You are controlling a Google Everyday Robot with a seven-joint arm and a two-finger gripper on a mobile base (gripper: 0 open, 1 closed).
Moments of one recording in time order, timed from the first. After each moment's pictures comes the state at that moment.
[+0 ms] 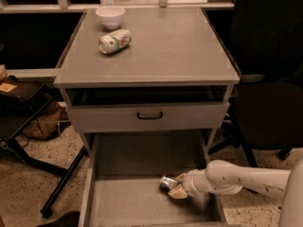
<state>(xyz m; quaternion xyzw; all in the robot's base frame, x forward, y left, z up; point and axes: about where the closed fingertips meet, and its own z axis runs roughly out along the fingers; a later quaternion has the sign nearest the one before) 0.506 -0.115 0.355 -0.51 0.80 0.19 0.26</state>
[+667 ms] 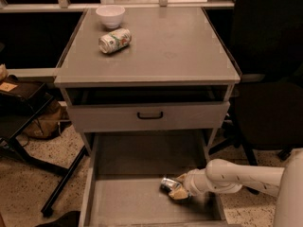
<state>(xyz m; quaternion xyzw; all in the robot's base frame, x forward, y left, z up) 0.509 -0.117 0.350 -0.50 0.81 0.19 0.25</state>
